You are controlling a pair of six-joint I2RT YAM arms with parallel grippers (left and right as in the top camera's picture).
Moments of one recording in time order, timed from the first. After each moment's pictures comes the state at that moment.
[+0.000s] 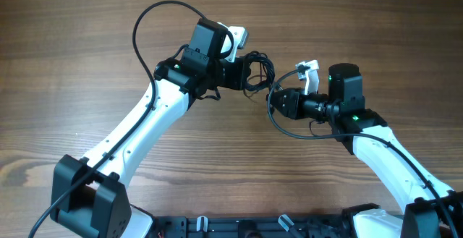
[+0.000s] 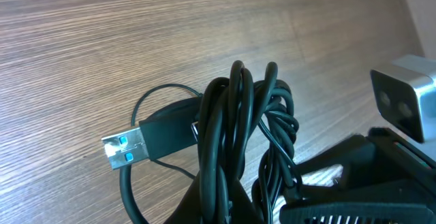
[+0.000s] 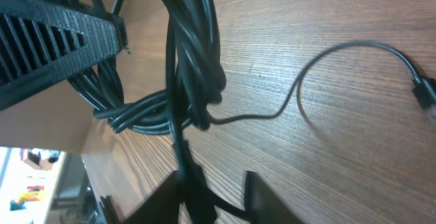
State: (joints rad) left arm -0.49 1.63 1.28 -0.53 0.35 -0.31; right arm 0.20 1.37 0.65 -0.03 -0.76 0.43
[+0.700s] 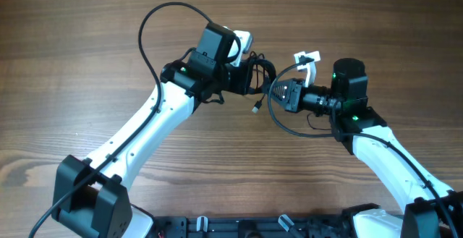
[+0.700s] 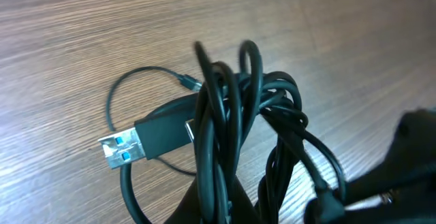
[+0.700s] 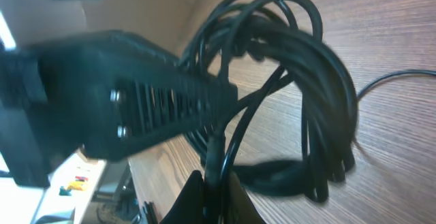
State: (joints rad) left arm -0.54 1.63 1.28 -0.56 0.29 -0.28; right arm 0.20 1.37 0.65 0.21 -0.90 0.57
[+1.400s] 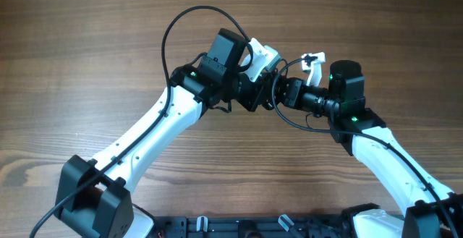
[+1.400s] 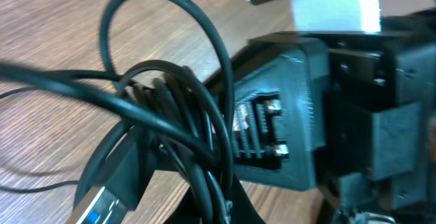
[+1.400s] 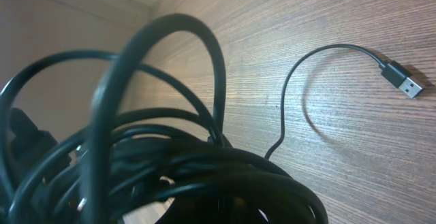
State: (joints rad) left arm -0.60 1.63 1.28 -0.56 0.57 -0.04; right arm 0.21 1.36 0.65 0.12 -0.70 0.70
